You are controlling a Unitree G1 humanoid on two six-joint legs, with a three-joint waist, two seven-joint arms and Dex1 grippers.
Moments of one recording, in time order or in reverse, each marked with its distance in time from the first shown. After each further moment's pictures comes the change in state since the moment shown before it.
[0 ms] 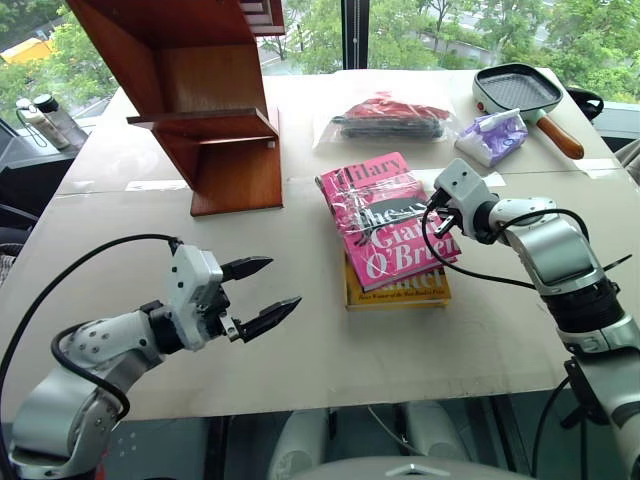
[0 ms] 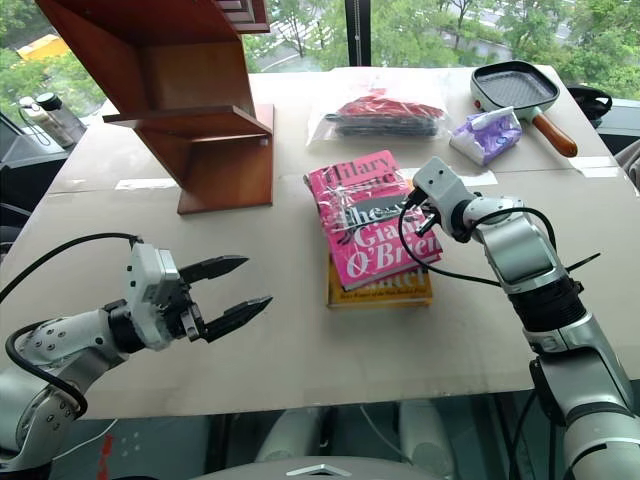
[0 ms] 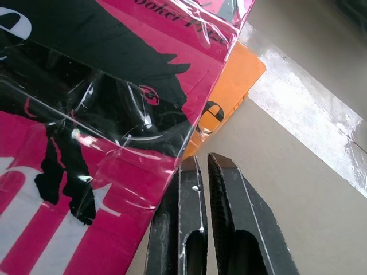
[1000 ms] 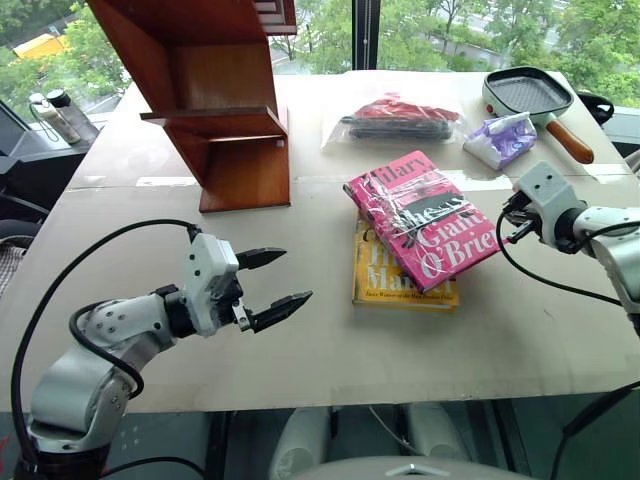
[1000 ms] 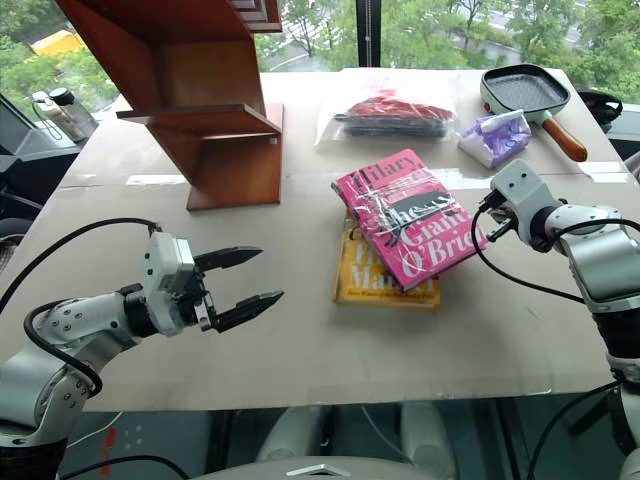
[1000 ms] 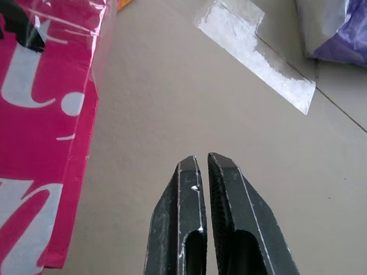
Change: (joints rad) left arm -0.138 0.006 -0.065 0.001 0.009 0.045 -0.017; right arm 0.138 -0.289 -0.112 -0.002 0.098 -0.040 0.008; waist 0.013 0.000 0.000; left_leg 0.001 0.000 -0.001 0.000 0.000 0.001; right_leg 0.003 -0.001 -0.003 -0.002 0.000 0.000
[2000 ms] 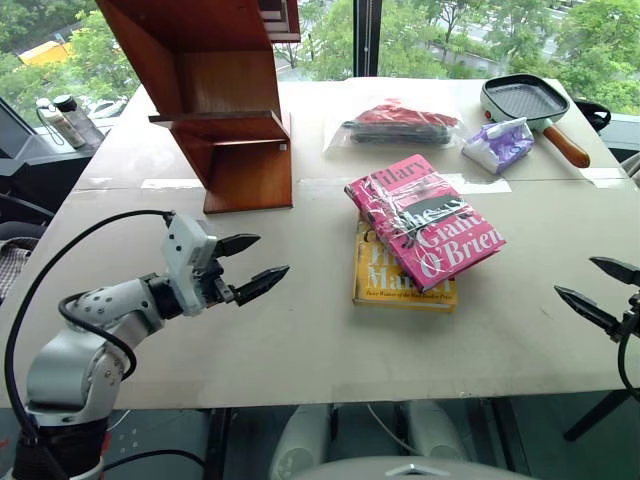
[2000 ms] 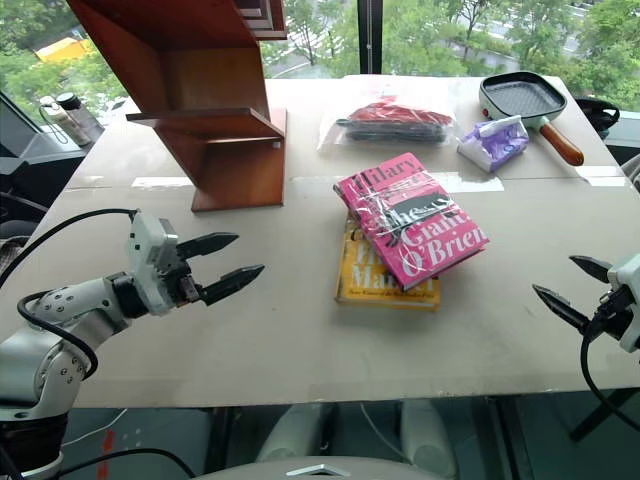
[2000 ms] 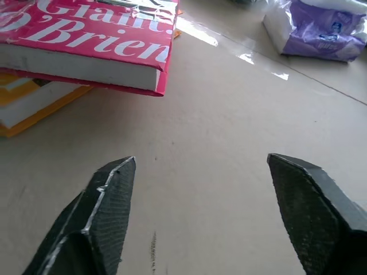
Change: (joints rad) left arm -0.092 0.001 0.017 0.141 0.036 0.041 0.009; right arm 0.857 0.062 -0.751 -0.242 0.356 -0.516 0.282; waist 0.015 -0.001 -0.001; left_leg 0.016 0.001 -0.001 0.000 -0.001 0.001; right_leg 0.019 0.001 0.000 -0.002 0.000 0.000
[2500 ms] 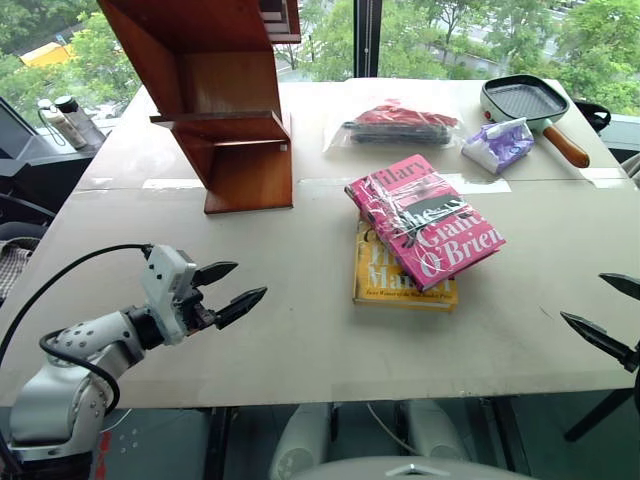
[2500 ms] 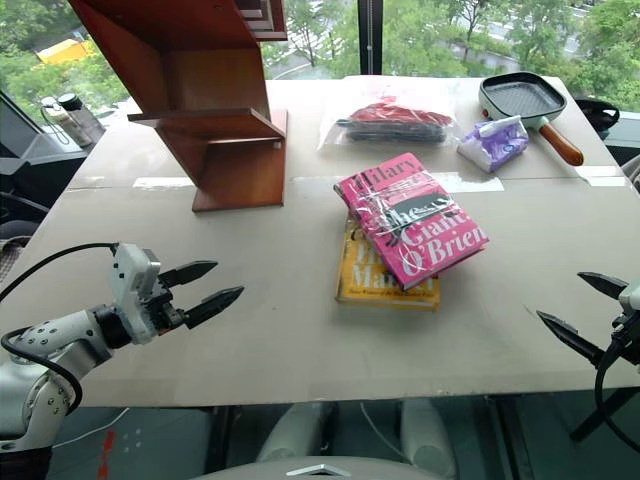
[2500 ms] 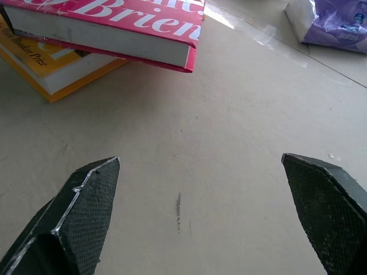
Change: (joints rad) left arm 0.186 -0.027 0.101 0.065 0.027 -0.043 -0.008; right arm 0.171 -0.003 -0.090 -0.061 -0.001 -0.087 0.086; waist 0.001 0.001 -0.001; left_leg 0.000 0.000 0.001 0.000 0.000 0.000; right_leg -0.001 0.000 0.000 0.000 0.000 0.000
